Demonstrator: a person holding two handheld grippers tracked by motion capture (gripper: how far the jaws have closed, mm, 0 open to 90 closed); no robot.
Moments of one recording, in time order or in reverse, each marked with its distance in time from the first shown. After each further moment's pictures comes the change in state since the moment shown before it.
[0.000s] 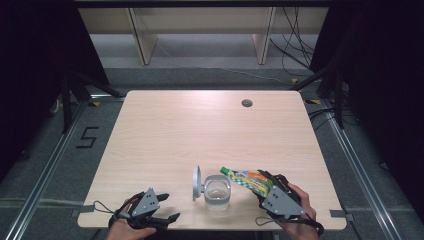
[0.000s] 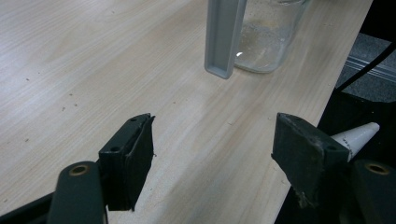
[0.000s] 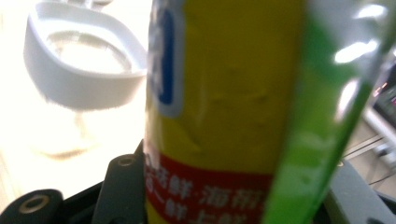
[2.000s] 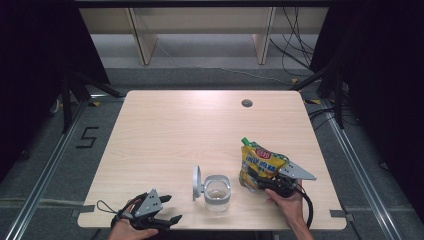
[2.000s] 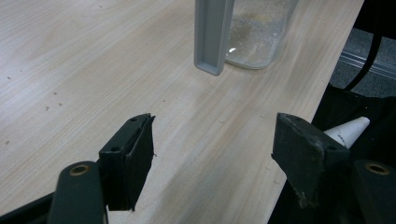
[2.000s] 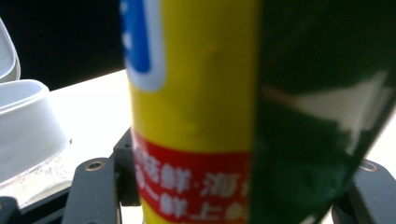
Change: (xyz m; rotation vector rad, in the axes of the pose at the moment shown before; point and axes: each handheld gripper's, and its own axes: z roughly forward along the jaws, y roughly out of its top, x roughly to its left) left arm -0.001 0.001 0.004 0.043 -0.029 0.026; right arm -0.027 -0.087 0.079 -0.249 0.157 0.769
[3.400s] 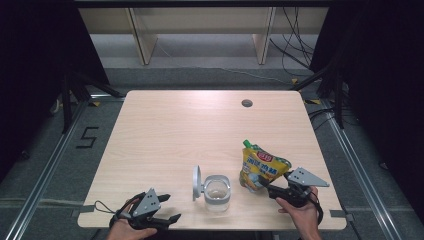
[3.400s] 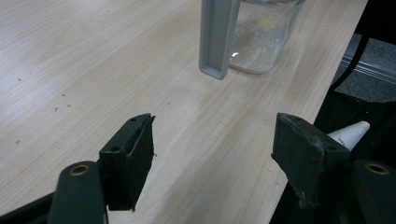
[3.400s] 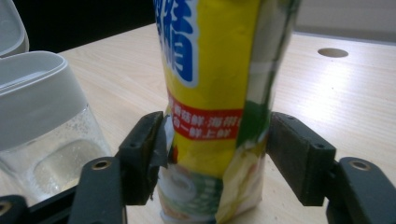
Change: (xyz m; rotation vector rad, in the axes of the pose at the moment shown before) left arm 0.000 0.000 -0.003 -0.026 0.010 -0.025; right arm 0.013 0.013 -0.040 0.102 -0.076 -0.014
